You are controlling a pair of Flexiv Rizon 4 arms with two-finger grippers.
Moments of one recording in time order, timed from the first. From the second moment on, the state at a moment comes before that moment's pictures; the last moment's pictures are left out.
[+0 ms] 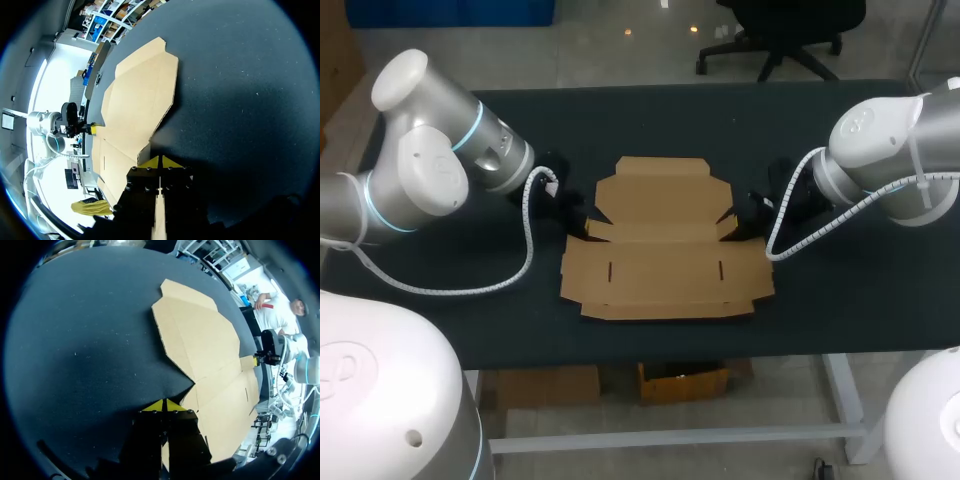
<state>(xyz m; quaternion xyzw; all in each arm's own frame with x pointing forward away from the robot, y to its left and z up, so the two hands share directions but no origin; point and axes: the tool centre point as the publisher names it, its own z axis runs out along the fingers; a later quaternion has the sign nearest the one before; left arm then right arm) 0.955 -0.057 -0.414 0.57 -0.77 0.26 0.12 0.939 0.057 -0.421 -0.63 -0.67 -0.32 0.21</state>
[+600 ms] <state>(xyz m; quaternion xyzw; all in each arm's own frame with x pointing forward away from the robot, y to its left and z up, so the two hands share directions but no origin) 0.955 -0.061 -0.412 0.57 -0.77 0.27 0.12 0.939 0.060 -0.417 -0.63 -0.68 -0.32 0.21</state>
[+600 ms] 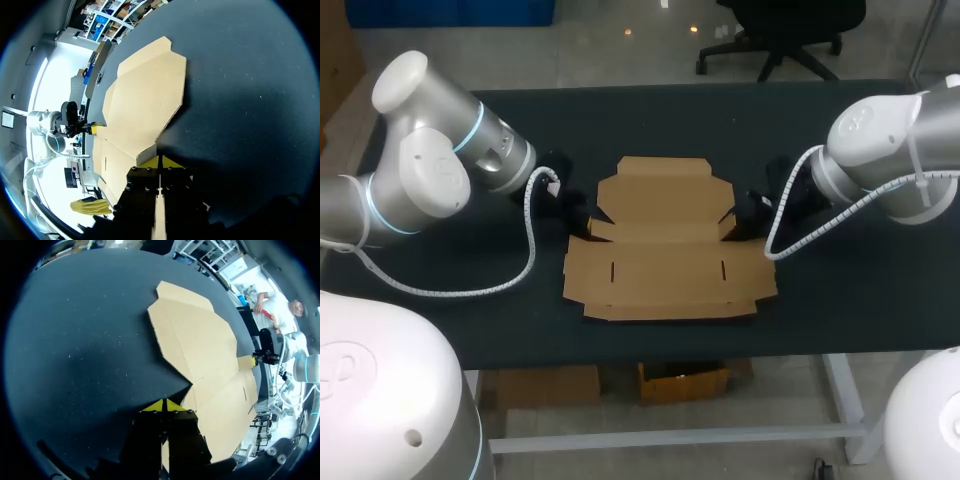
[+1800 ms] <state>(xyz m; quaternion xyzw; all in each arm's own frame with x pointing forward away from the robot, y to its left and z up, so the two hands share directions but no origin) 0.955 -0.074 -0.403 0.57 -0.78 0.26 0.10 0.939 0.058 -0.418 -0.63 -0.68 -0.31 0.21</state>
